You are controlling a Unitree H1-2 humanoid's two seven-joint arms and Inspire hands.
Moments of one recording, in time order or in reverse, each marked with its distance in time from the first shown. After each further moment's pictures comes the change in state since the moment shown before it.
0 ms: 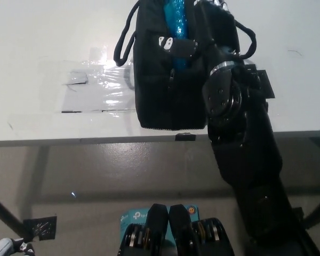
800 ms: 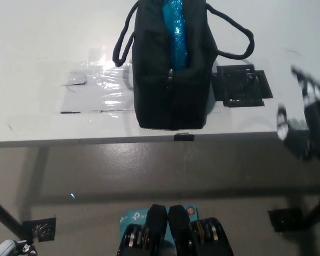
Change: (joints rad) left_arm -0.001 -0.022 0.010 0.004 0.010 0.000 -0.013; right_arm 0.684 -0.292 -0.109 -0.470 0.290 -0.162 0.035
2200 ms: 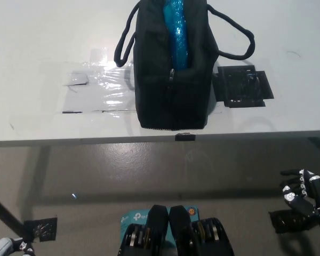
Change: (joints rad) left_arm -0.010 0.000 0.014 -0.003 0.017 0.000 -0.001; right_arm 0.102 0.015 -0.163 0.533 0.497 -0.276 -0.147
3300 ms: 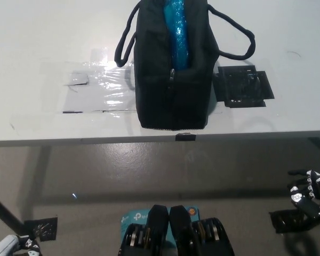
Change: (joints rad) left_arm -0.007 0.002 -0.034 -0.004 0.006 0.000 0.001; right_arm 0.022 -0.056 0.066 -0.030 0.021 0.048 -0.054
